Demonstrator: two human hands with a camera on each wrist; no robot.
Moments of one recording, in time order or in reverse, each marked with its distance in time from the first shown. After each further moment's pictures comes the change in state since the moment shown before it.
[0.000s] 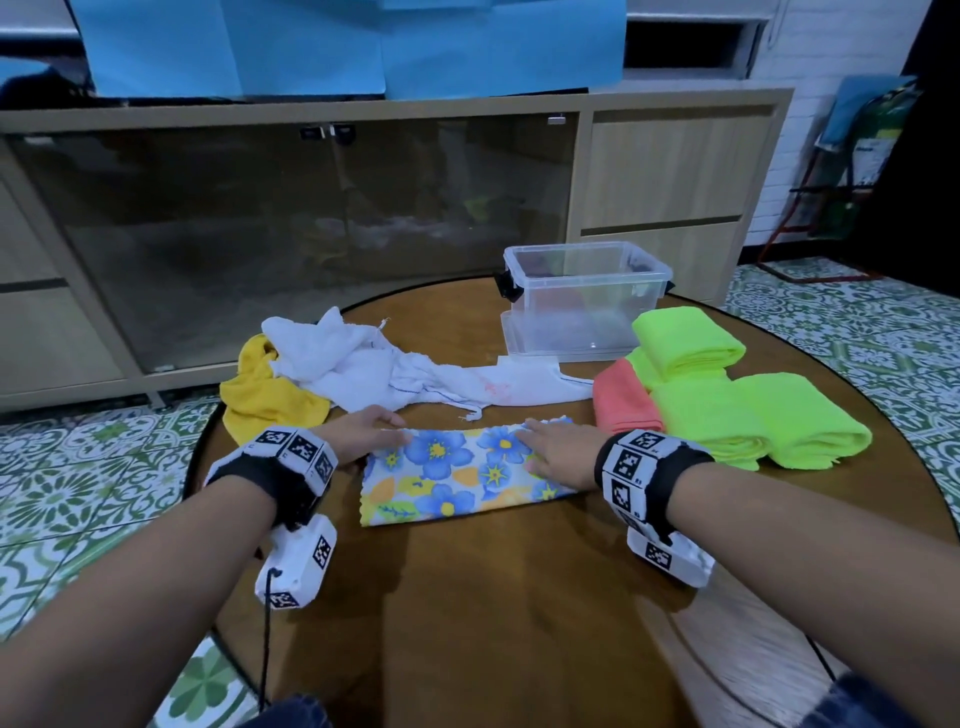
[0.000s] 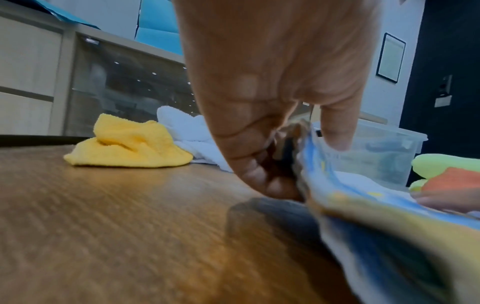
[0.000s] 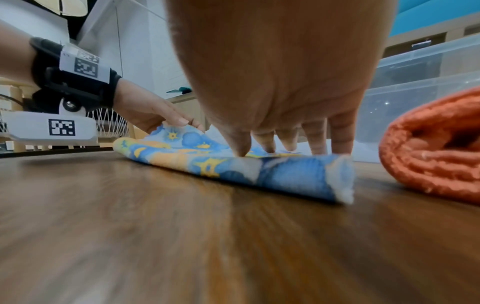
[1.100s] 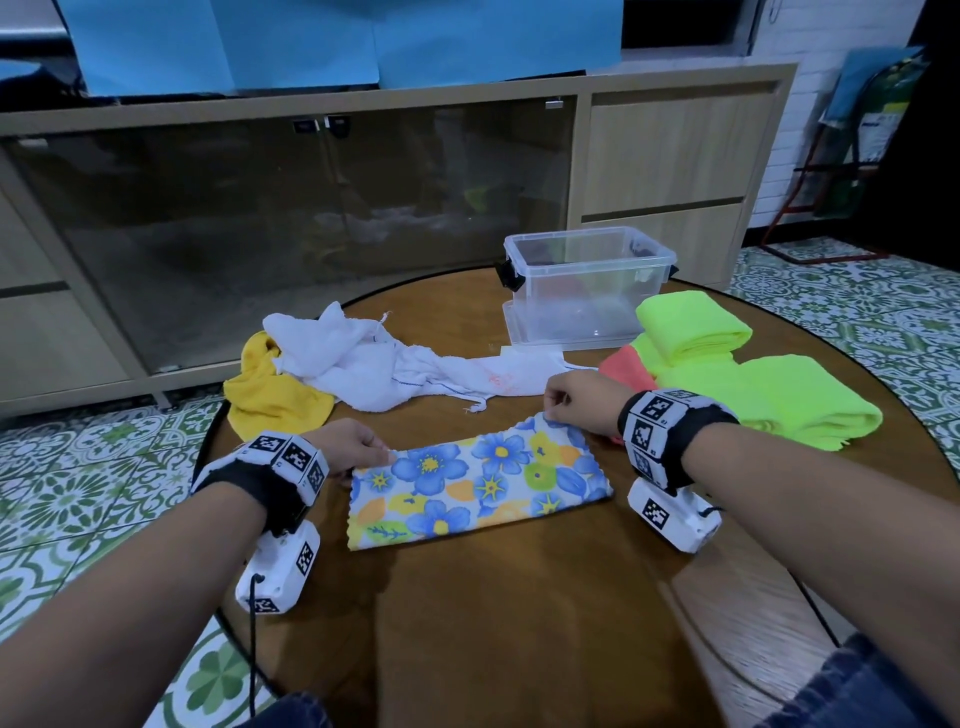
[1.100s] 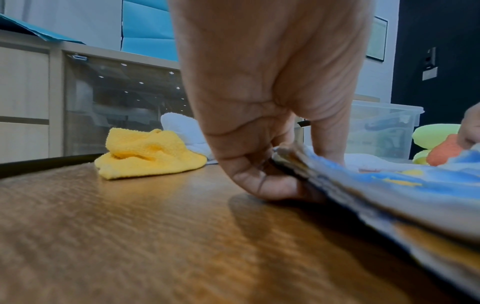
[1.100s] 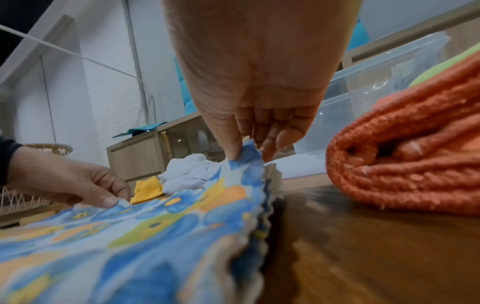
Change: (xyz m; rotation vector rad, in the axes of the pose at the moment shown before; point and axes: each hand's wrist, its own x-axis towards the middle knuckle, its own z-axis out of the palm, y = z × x) left_hand -0.008 -0.017 -0.001 0.045 -0.030 -0.097; right_hand 0.004 0.029 -0.020 0.437 0.385 -0.014
